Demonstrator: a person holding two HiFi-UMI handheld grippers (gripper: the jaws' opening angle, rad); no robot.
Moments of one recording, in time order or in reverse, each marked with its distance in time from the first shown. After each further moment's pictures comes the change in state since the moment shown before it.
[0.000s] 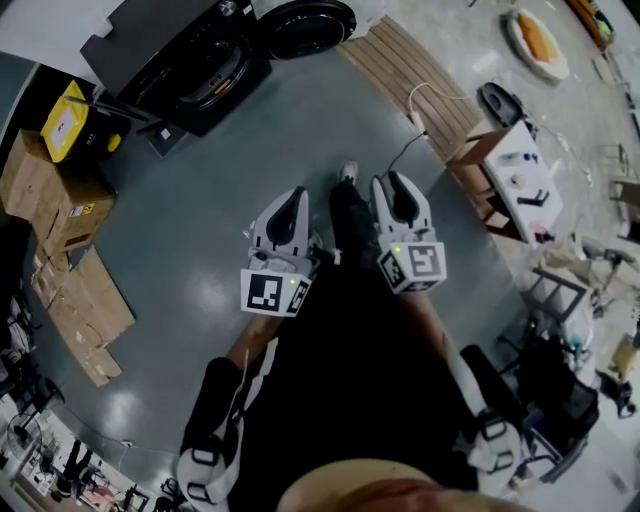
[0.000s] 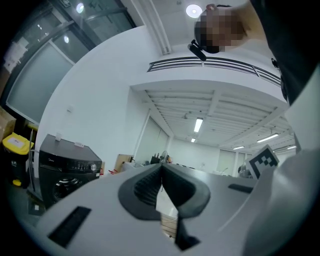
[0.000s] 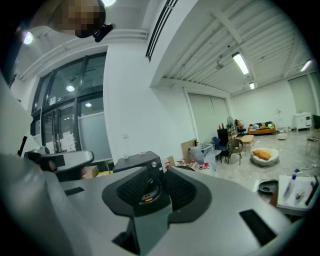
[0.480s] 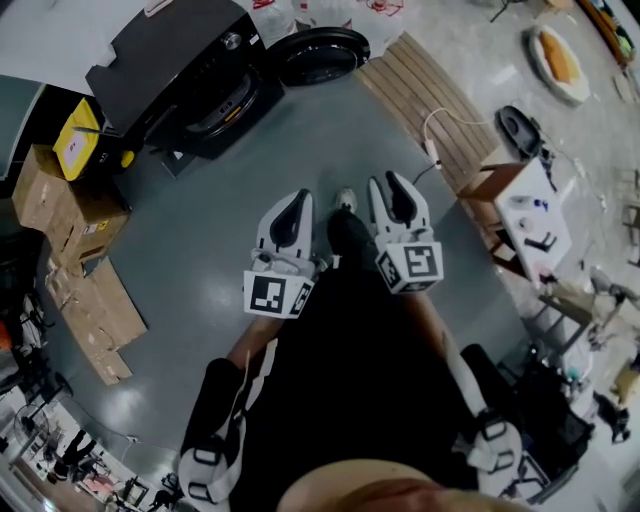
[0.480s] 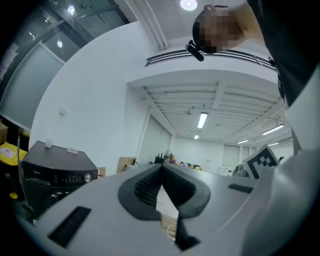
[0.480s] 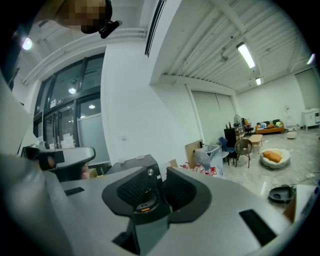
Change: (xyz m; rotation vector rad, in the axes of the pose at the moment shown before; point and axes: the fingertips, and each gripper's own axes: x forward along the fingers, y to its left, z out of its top) left arm 0.164 0.055 0.029 0.055 0.013 0.028; right arm 0.158 -0.069 0.054 -0.011 0.000 0.059
